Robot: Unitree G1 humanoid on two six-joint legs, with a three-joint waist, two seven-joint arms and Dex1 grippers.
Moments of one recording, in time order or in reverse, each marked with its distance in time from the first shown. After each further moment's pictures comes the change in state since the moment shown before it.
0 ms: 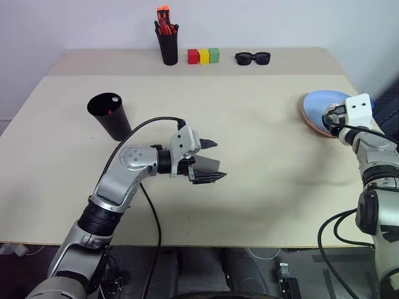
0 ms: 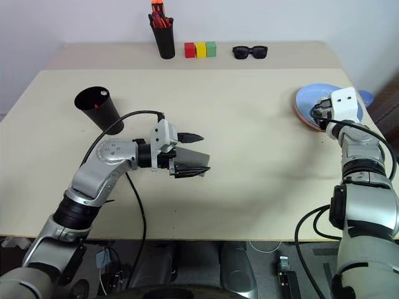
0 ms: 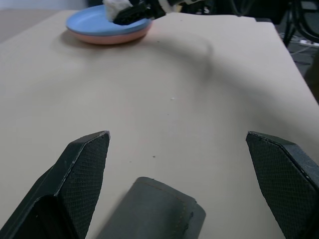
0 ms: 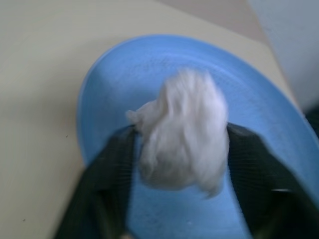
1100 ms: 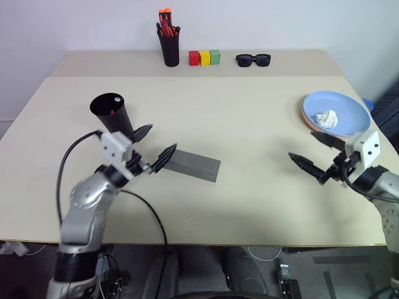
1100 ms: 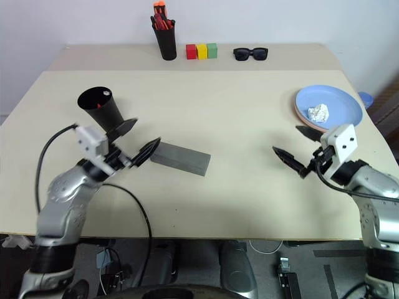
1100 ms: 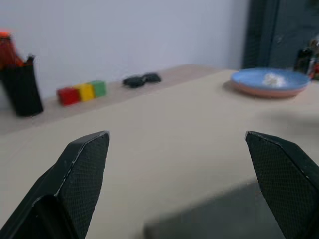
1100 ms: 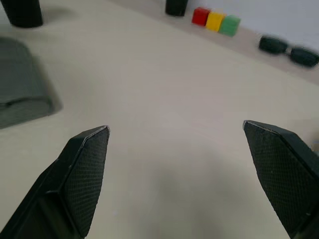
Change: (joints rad) left arm 0.512 -0.015 0.428 -0.151 -0.099 -0.311 0.240; right arm 1.001 0.004 -0.239 -1.484 0.528 0.386 0.445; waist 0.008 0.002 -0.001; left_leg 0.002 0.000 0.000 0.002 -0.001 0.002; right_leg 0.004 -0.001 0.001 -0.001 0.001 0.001
